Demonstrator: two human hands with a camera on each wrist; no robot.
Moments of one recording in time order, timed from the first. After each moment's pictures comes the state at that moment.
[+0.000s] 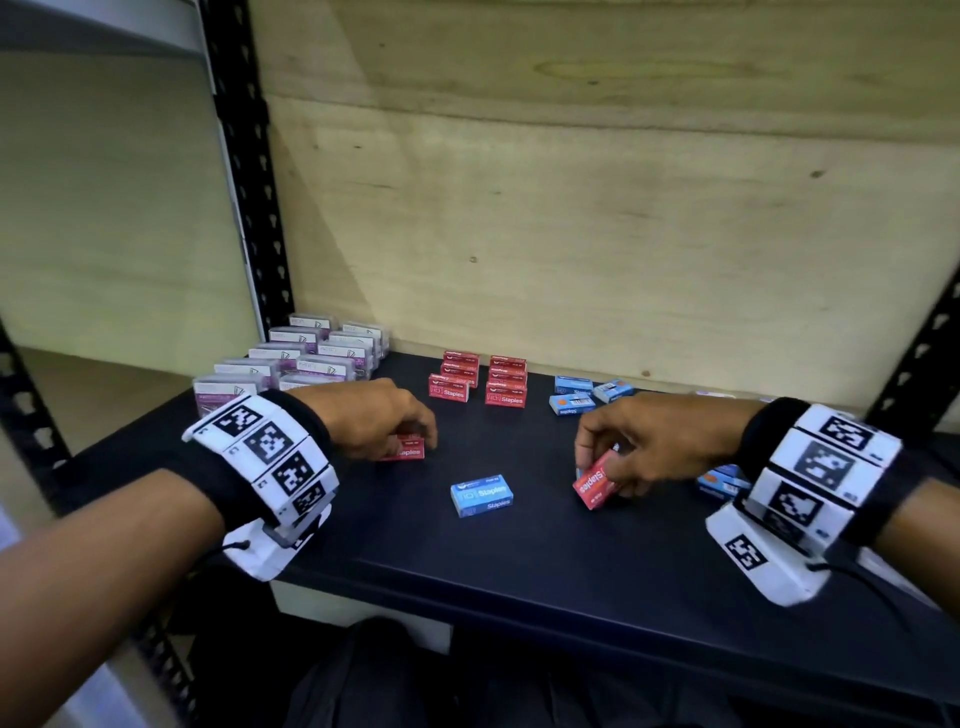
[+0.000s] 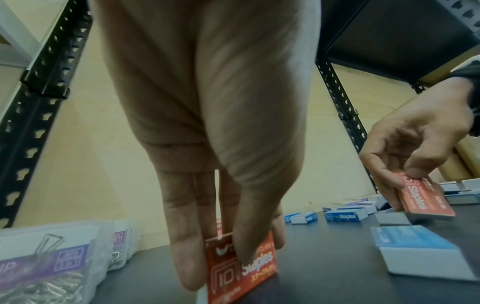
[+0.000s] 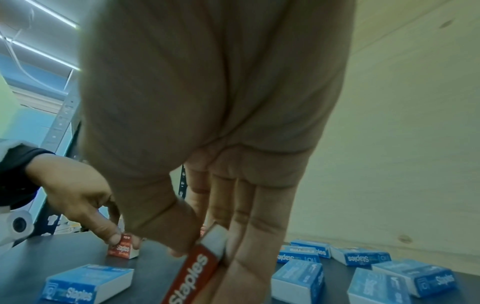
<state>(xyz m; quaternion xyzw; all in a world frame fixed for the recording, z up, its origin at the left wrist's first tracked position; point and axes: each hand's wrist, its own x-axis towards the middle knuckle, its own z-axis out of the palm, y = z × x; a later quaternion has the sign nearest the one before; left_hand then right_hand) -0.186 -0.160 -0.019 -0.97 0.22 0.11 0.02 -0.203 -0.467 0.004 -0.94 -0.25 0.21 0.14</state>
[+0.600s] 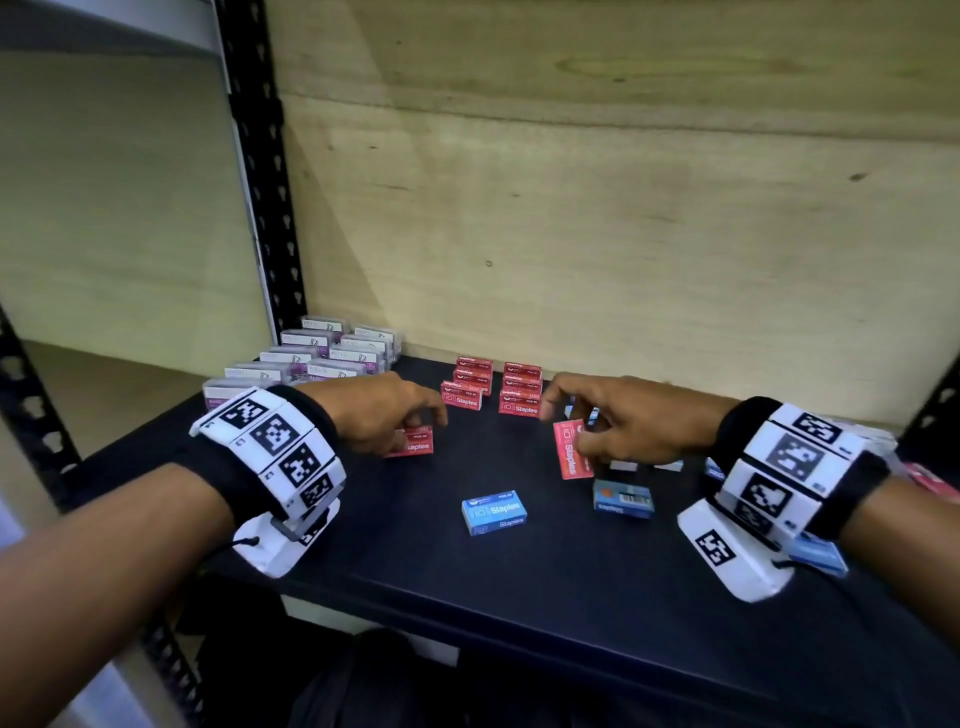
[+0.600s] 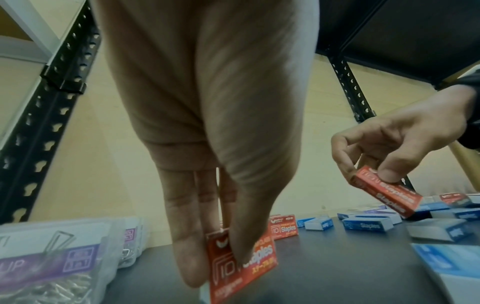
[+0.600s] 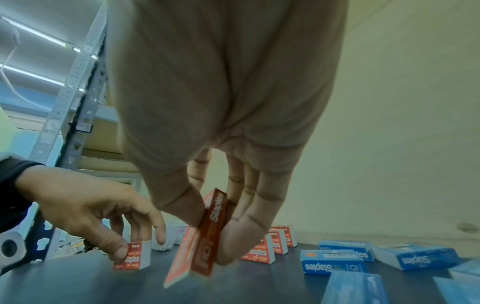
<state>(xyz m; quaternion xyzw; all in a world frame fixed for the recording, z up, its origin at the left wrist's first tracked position) -0.170 -0.157 -0.015 -0.98 0.19 0.10 -0.02 -0.174 -0.440 0.010 -0.94 -0.30 0.10 0.12</state>
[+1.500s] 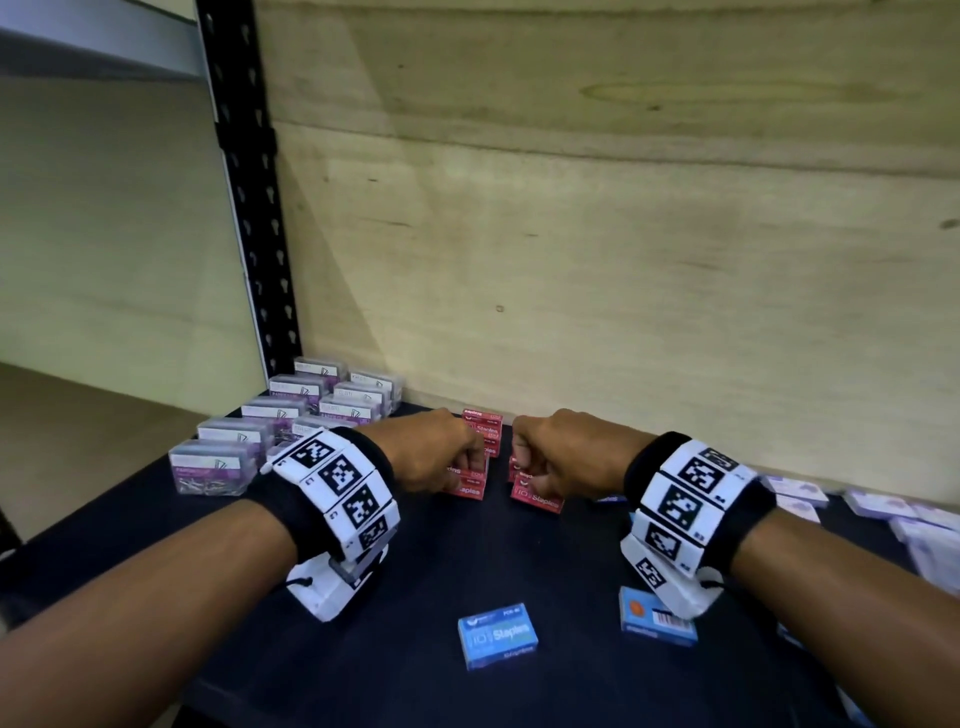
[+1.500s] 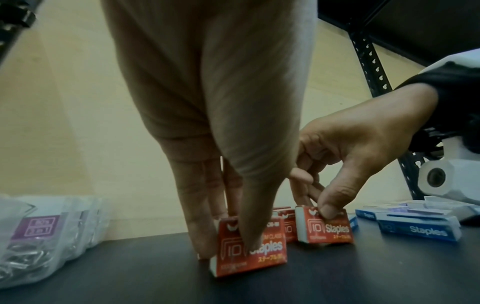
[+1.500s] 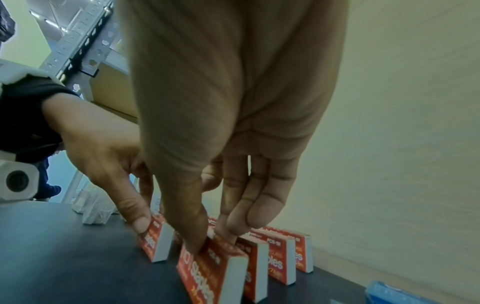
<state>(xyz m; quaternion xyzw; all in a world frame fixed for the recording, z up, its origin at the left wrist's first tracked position) -0.092 -0.187 -0.022 -0.97 0.22 0.08 -0.05 -0.080 -0.383 -0.006 -0.94 -0.32 0.10 0.03</state>
